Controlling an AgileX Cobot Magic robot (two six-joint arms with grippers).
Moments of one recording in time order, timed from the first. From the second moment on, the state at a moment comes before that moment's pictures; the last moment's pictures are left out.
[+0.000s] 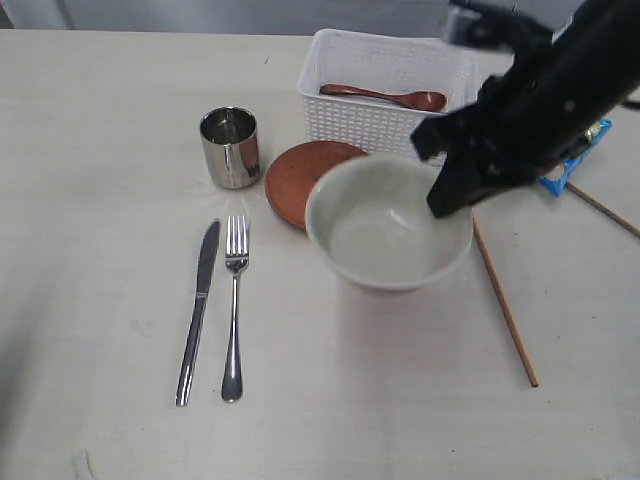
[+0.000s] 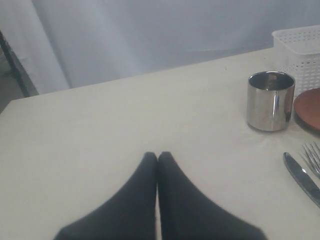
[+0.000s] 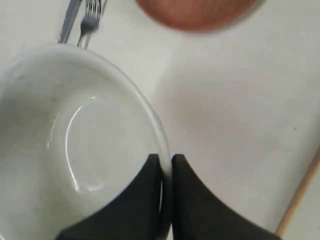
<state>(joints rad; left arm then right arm) -0.15 0.00 0.00 0.11 0.31 0.04 0.33 1.52 -1.05 0.46 1.07 -0.30</state>
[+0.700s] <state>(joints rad) -0.15 0.00 0.00 0.11 0.31 0.04 0.55 1.68 -0.84 0.48 0.67 -0.28</state>
